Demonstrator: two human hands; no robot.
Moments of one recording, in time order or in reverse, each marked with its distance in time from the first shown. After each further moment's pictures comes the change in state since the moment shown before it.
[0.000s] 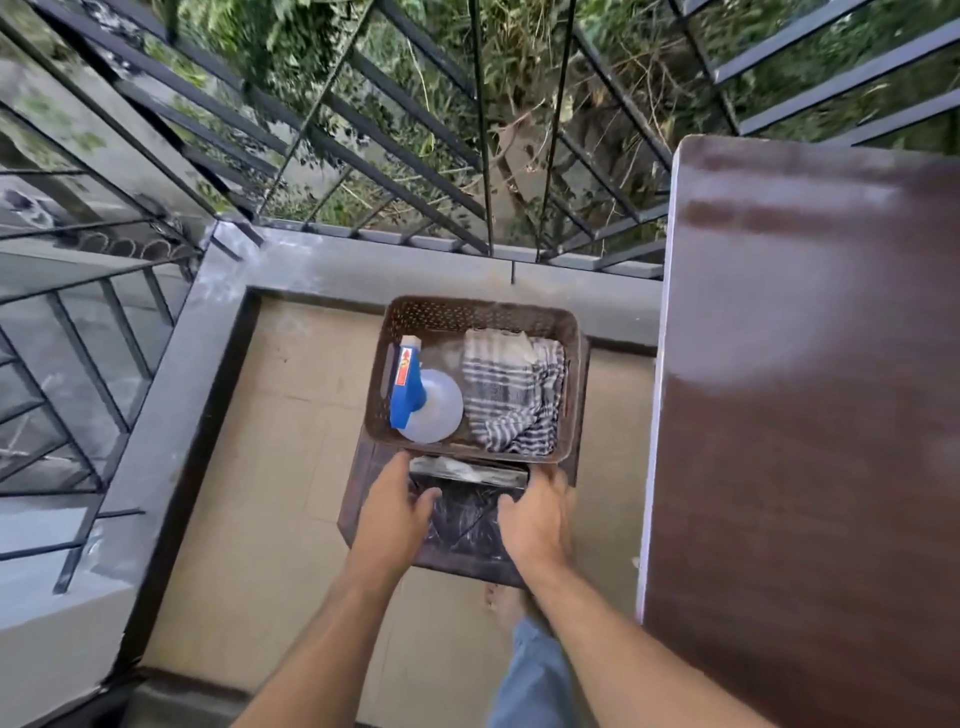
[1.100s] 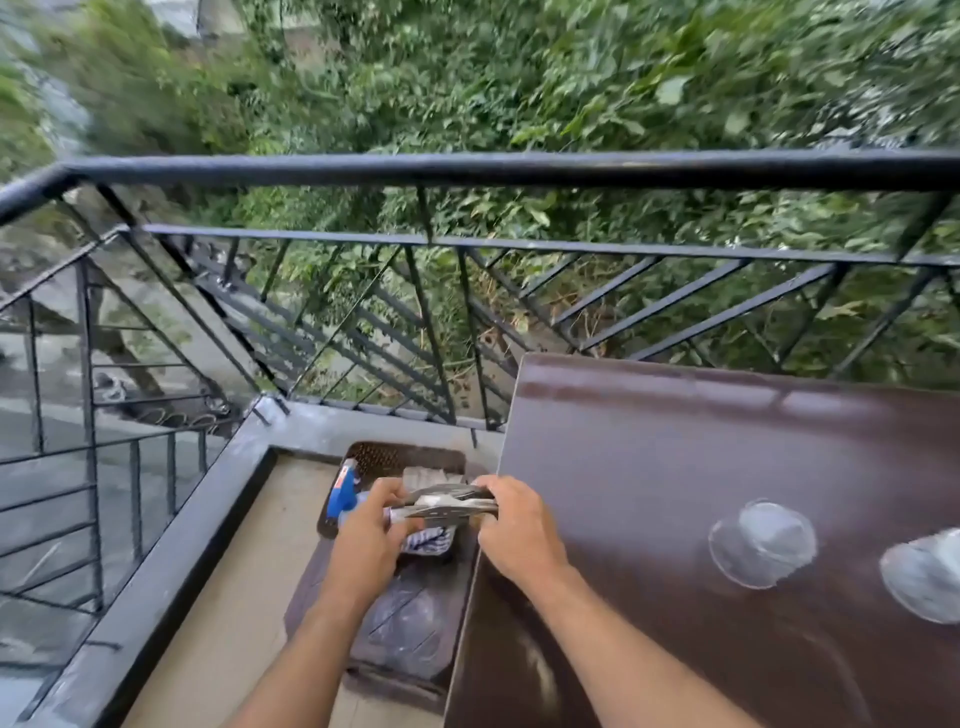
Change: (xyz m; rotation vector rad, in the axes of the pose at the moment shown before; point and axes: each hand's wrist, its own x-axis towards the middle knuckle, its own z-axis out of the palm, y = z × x) left_hand -0.137 0.207 -0.032 -0.140 0.222 0.243; right_hand -0.061 0.016 -0.276 0.079 0.014 -0.691
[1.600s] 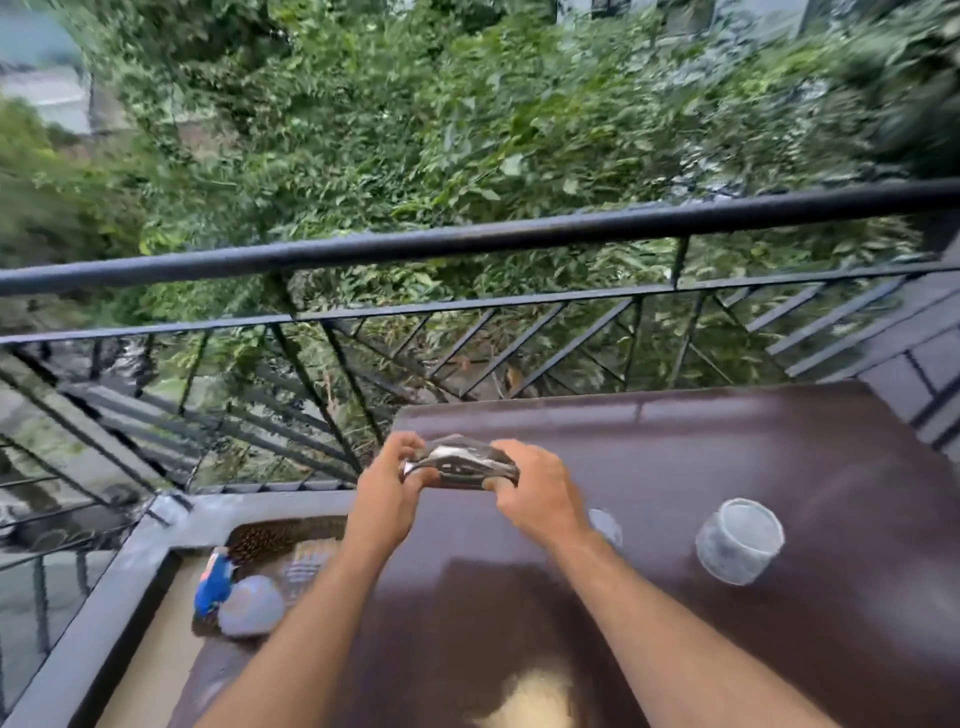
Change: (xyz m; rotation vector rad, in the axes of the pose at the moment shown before) left_hand 0.009 0.209 0.105 -0.025 -0.030 0.290; right_hand -0.029 0.086 -0.199 0.002 0.316 0.023
